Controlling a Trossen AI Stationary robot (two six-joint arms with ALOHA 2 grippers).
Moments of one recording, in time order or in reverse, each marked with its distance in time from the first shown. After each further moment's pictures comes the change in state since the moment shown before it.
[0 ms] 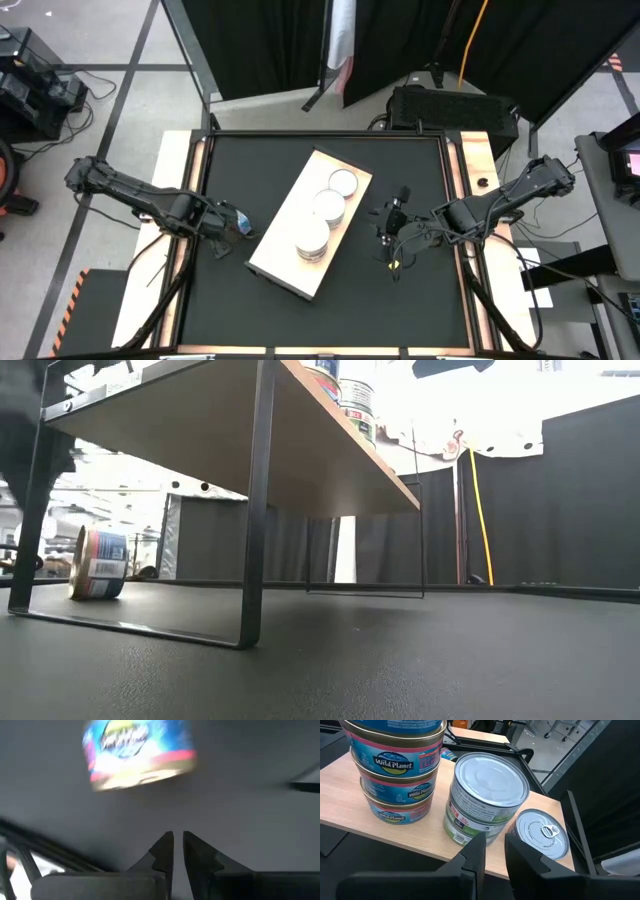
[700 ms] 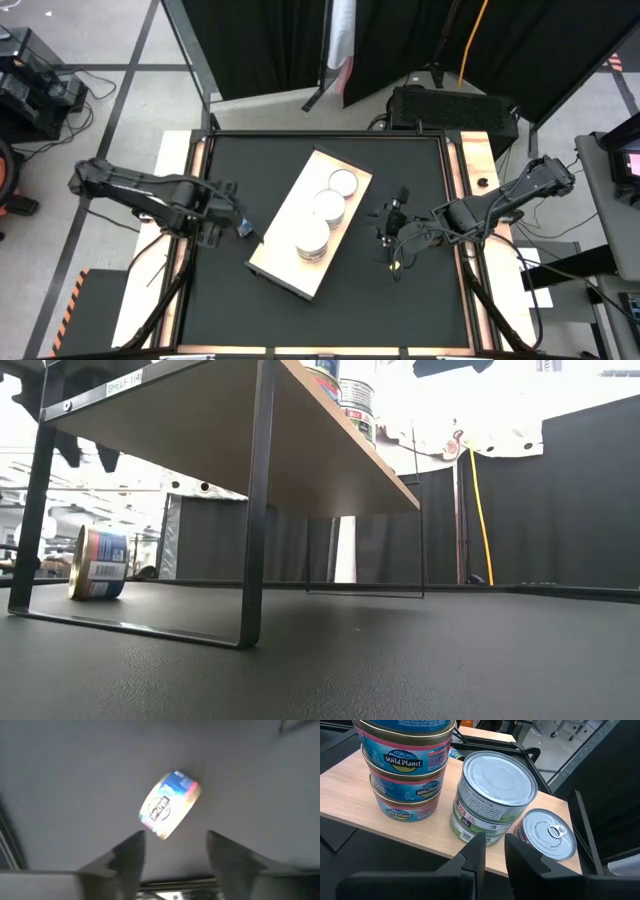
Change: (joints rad) left arm 0.106 0.096 0.305 -0.180 -0.111 0.890; right arm 0.000 0.000 0.000 0.000 -0.031 -0.005
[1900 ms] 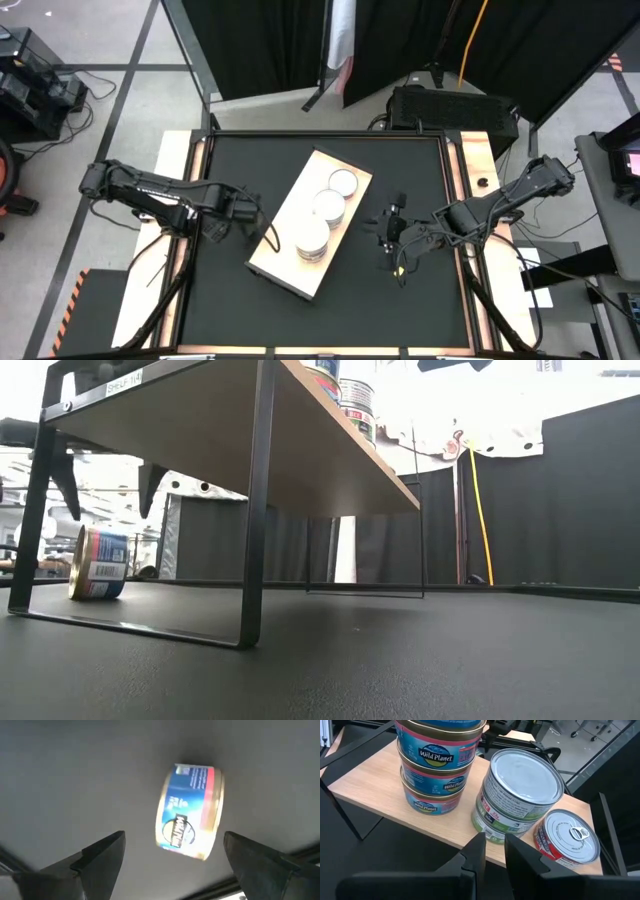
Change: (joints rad) left arm 0.088 0.171 -0.104 0.152 -0.034 0.565; right arm 0.023 0.000 0.000 0.000 -0.076 -0.015
